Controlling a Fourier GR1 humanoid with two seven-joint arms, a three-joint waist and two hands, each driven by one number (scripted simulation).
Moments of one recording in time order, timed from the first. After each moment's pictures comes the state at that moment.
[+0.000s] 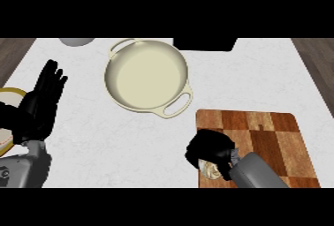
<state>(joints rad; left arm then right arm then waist) -0.20 0.25 0.07 -1.62 0.12 0.16 0.21 -0.32 -0.21 0.56 -1.24 1.11 0.35 -0.52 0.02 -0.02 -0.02</state>
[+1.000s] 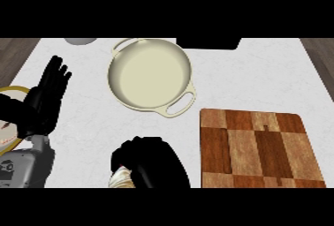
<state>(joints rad) -0.24 0.24 0.06 -1.59 0.12 0.15 0.22 -0.41 0.00 0.90 -1.72 0.87 -0.23 0.52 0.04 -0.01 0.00</state>
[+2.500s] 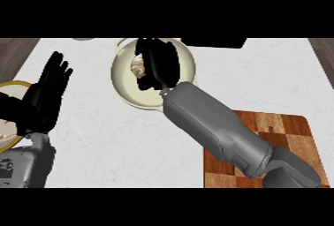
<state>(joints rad) -0.26 0.23 0.07 -1.61 0.11 0.13 0.23 -1.20 0.00 0.78 -0.66 0.56 -0.71 0.54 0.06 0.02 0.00</state>
